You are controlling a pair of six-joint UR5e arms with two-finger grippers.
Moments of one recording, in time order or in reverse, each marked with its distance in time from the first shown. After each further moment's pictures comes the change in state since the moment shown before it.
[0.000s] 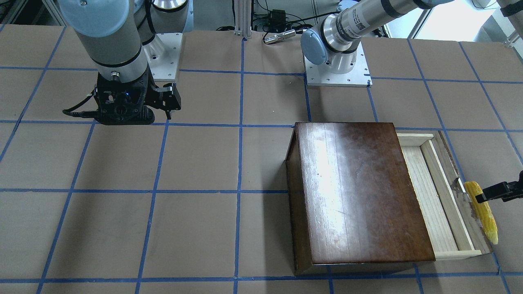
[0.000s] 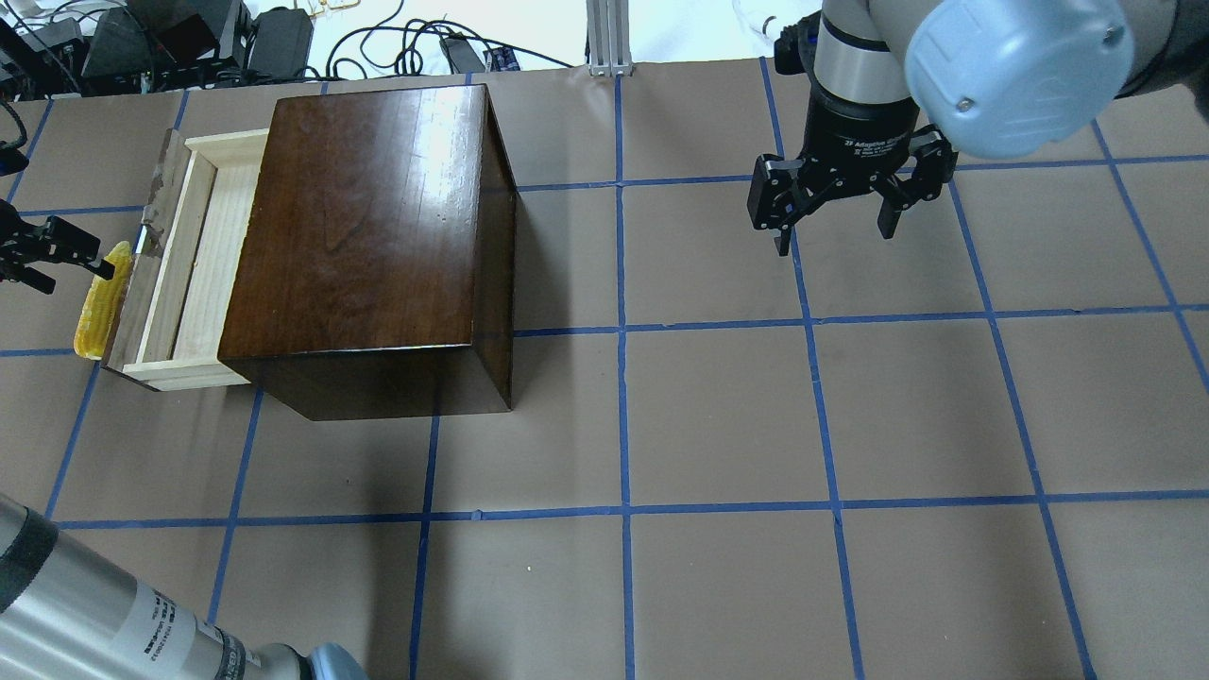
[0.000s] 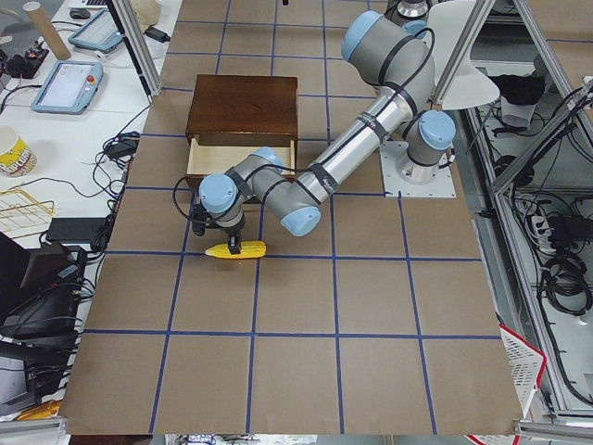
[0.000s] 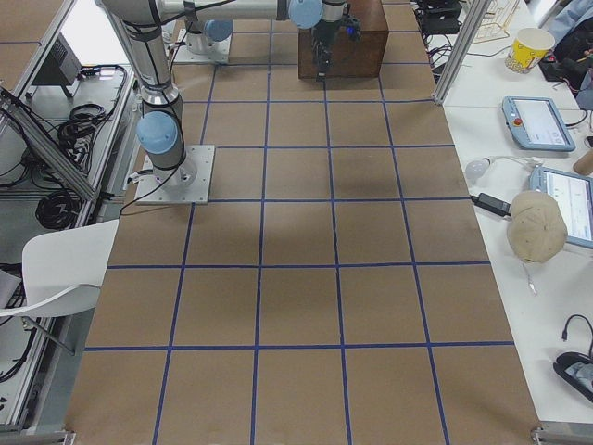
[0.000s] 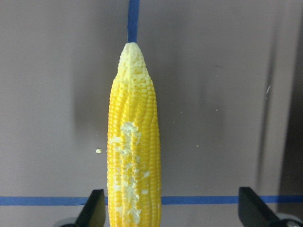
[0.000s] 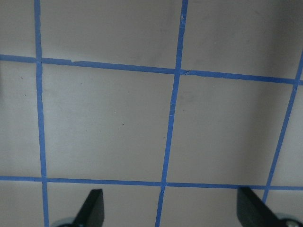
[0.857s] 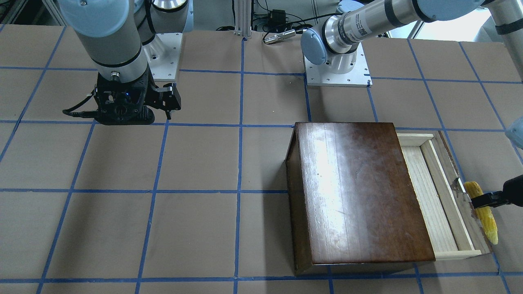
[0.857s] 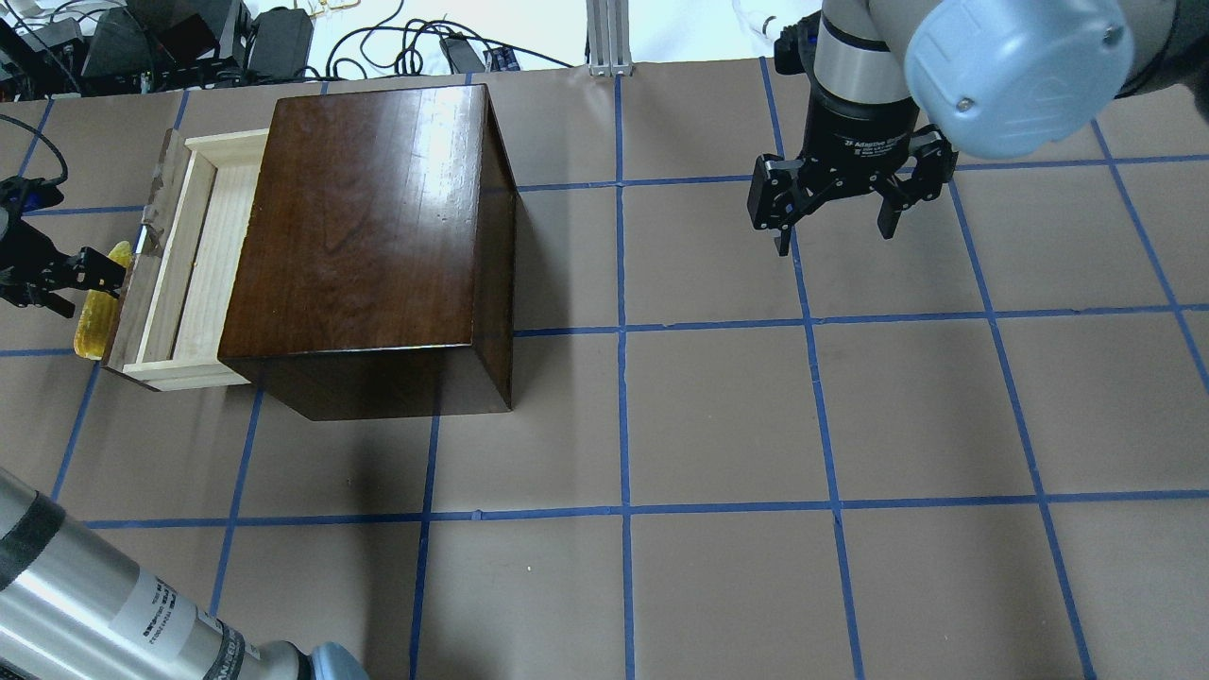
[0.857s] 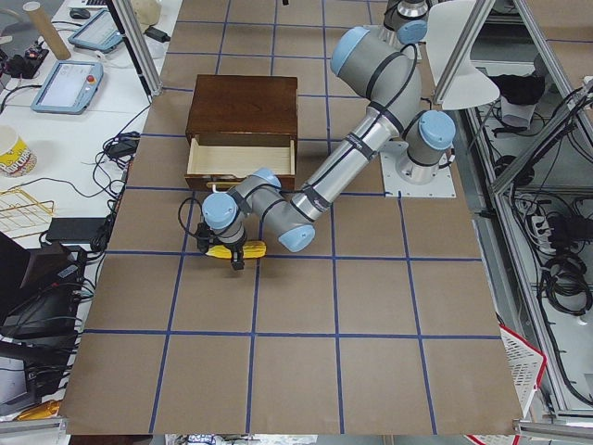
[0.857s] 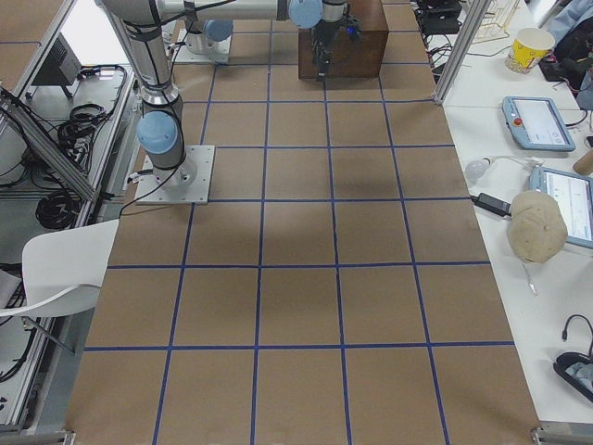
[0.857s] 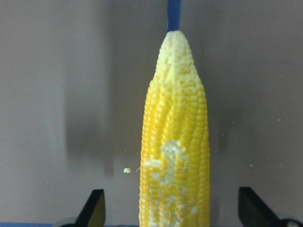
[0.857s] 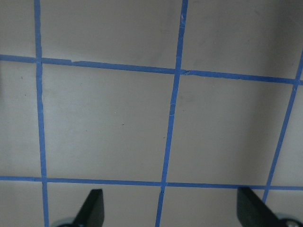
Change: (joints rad) left arm -0.003 -0.072 -0.042 0.133 0.055 -0.044; right arm 0.000 0.000 0.000 0.000 0.000 0.000
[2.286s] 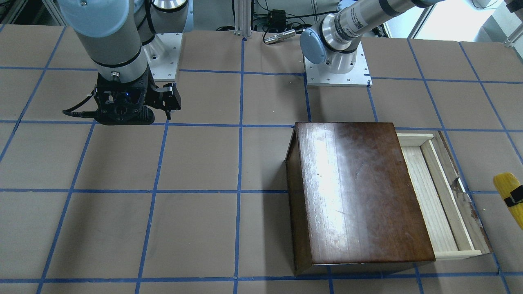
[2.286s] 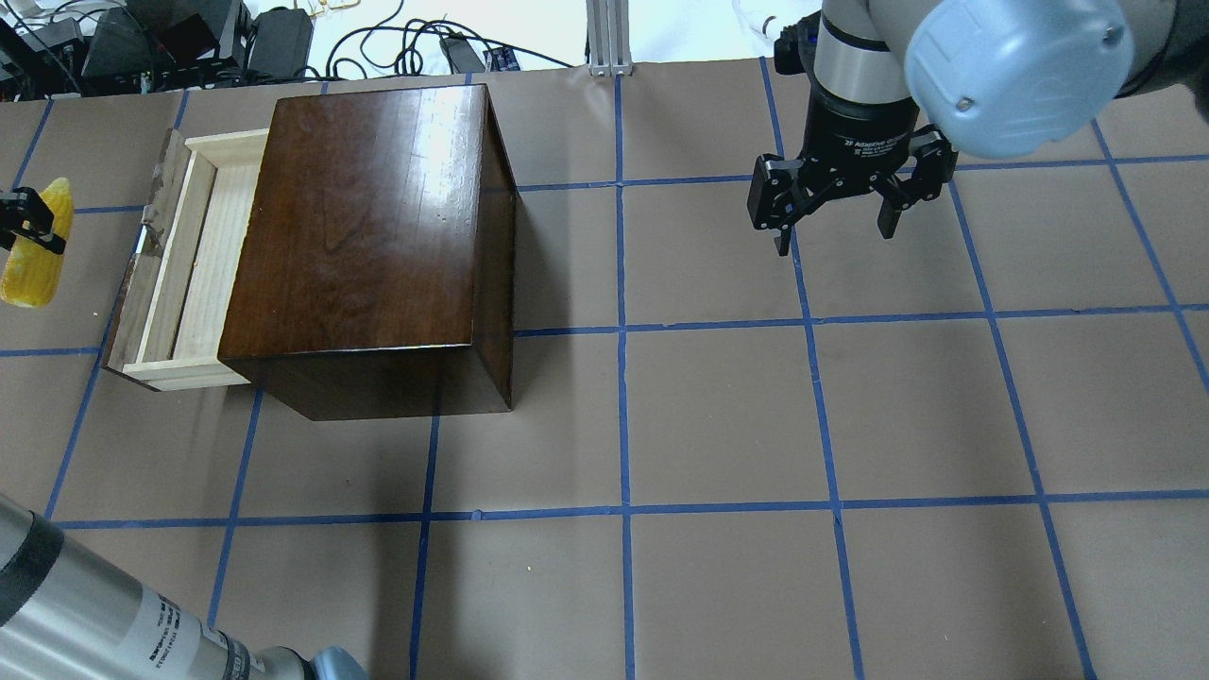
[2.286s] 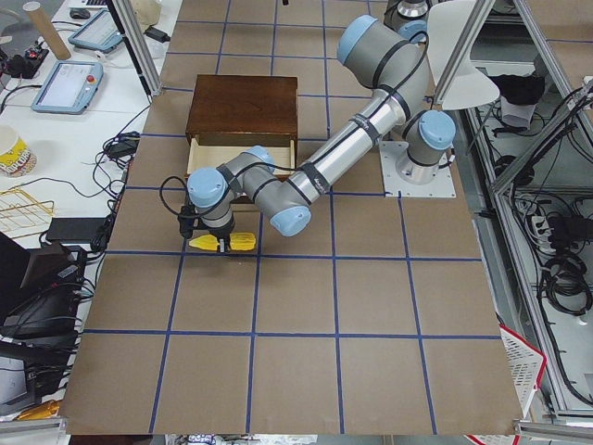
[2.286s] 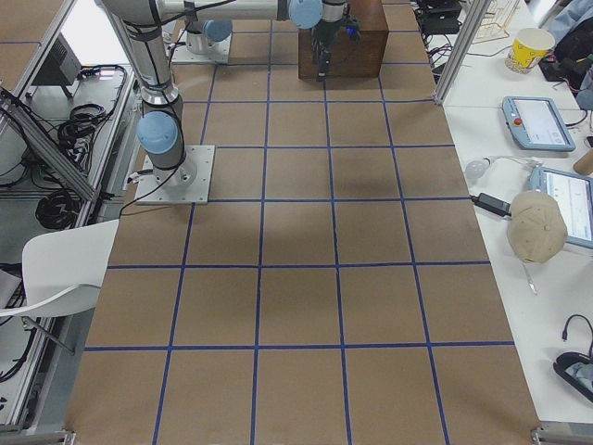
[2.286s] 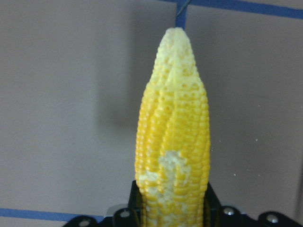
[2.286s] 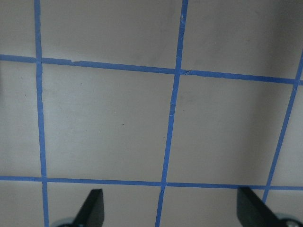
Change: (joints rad) left arm -0.032 0.123 0.144 -0.185 0.004 0.021; right arm 0.000 0.000 0.000 0.000 0.000 0.000
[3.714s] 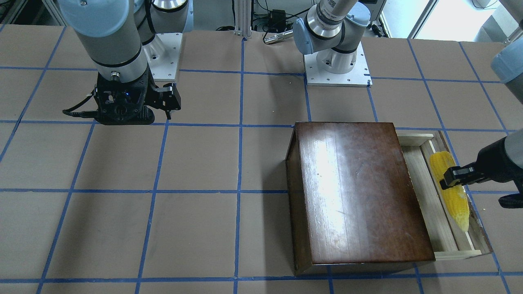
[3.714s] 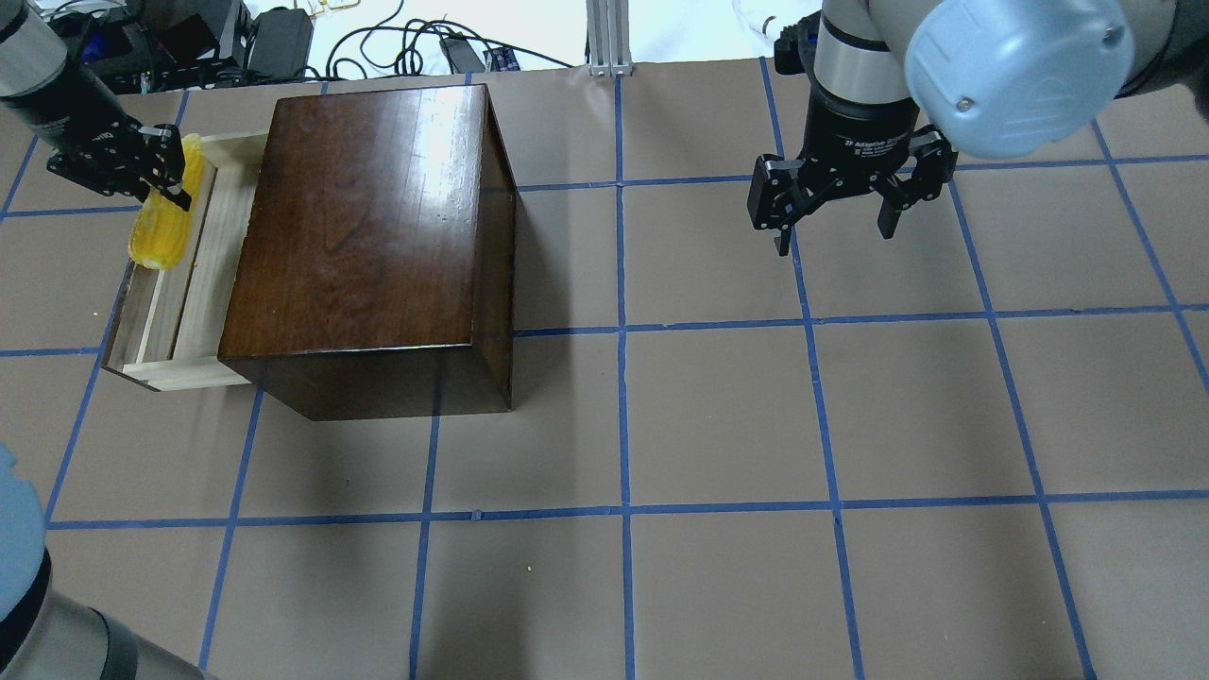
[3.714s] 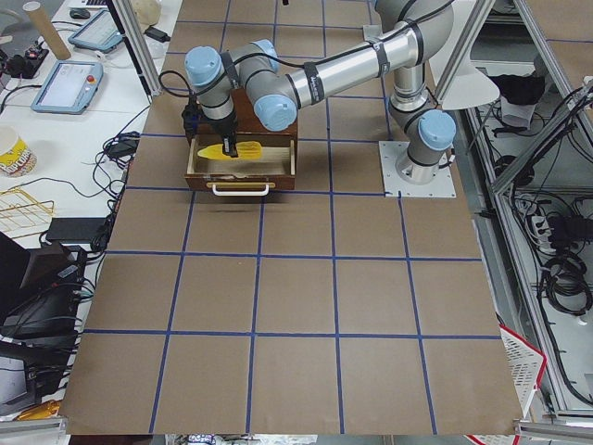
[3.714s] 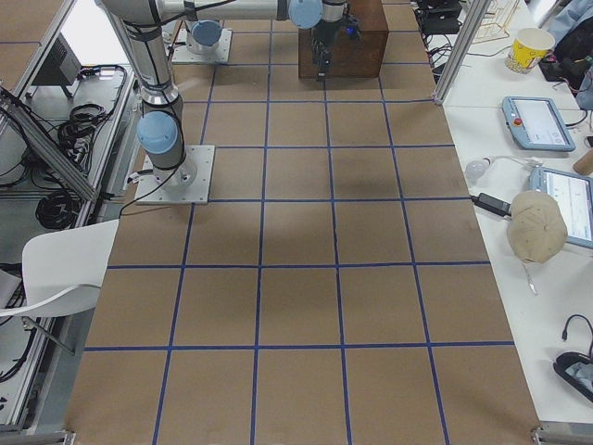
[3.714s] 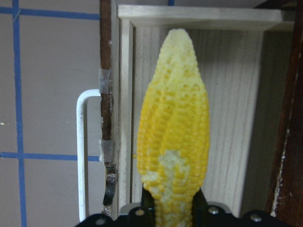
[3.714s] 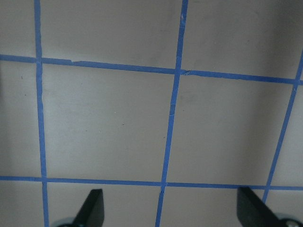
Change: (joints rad) left arm -0.281 0.186 -0.100 -0.195 0.007 -0.312; right arm 0.000 0.000 0.000 0.000 0.000 0.000
